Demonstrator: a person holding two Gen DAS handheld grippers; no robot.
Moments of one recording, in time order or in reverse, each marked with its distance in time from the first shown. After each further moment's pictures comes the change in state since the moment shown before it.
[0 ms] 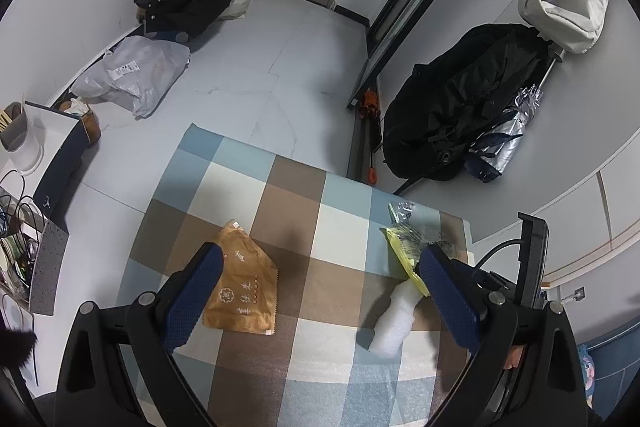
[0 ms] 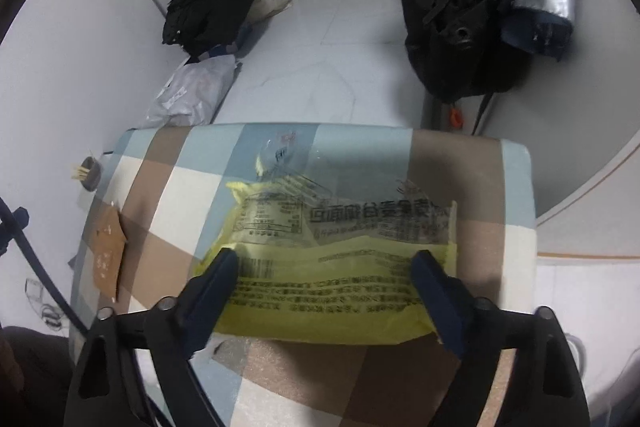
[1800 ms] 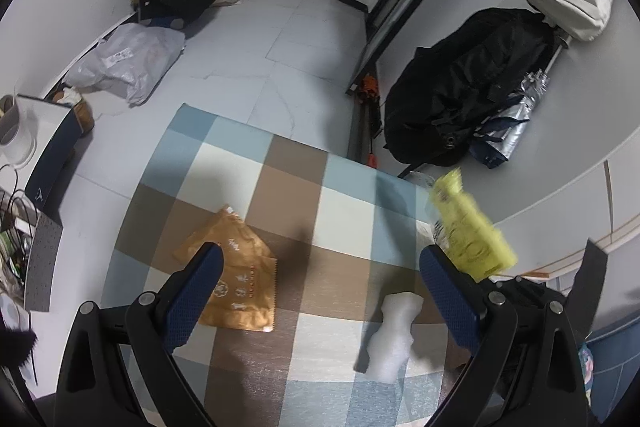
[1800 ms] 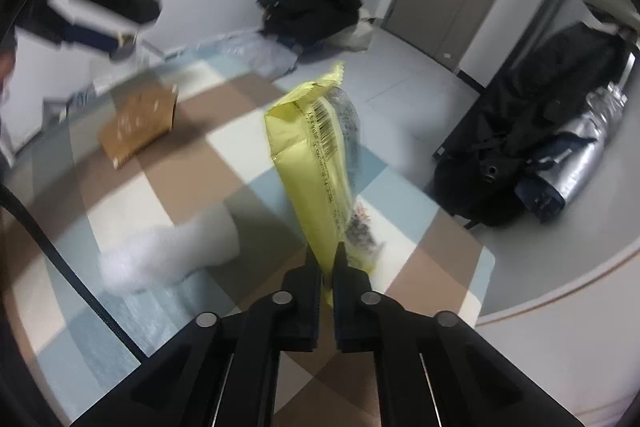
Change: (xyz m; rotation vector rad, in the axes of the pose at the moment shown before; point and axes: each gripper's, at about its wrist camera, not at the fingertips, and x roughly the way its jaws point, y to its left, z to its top) left arm 0.017 0.004 -0.007 0.017 0.044 -0.011; right arm -0.039 0.066 -0.055 -0.592 -0.204 -0.176
